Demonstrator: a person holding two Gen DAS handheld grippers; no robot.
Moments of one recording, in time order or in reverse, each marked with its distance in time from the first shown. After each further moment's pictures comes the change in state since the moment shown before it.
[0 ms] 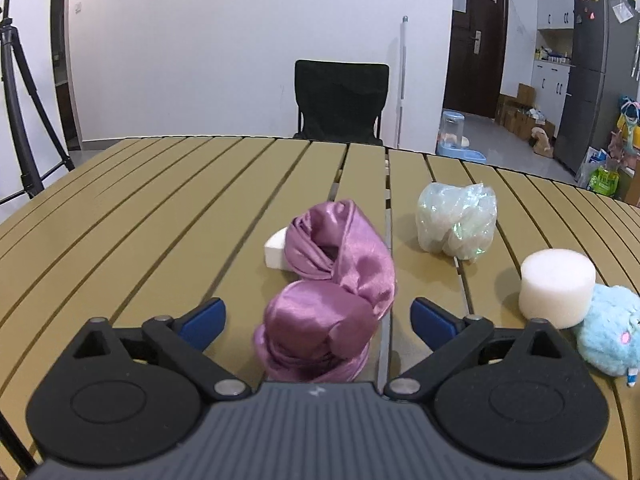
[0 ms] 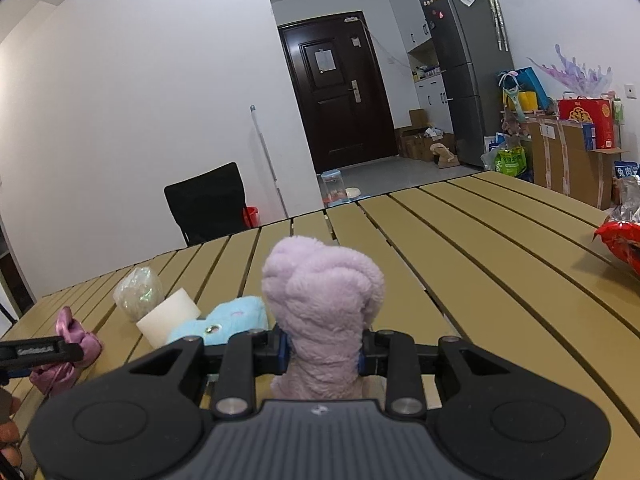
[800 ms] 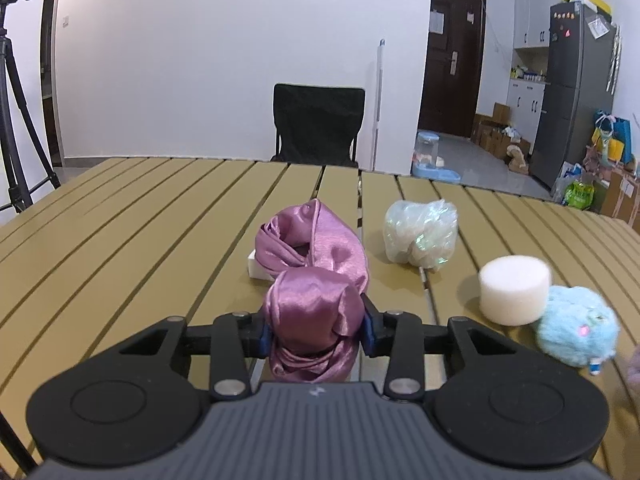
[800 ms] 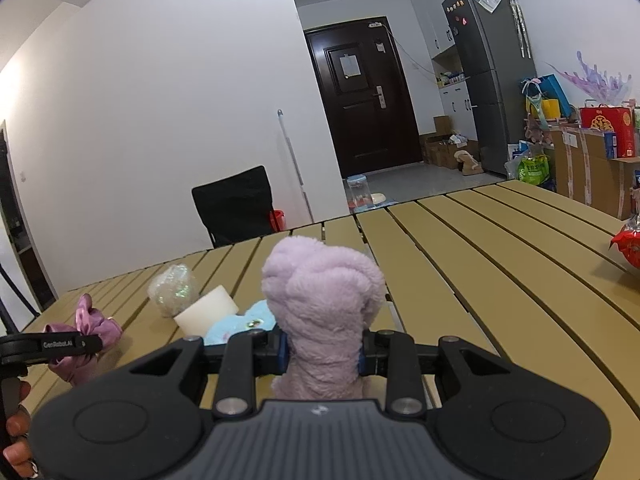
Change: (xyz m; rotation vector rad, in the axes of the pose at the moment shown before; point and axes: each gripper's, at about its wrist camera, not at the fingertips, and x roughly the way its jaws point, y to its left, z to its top) left arm -0.033 -0.001 -0.007 0.006 -0.076 -0.073; right arm -0.025 0.003 -0.002 -0.023 -0.020 0.081
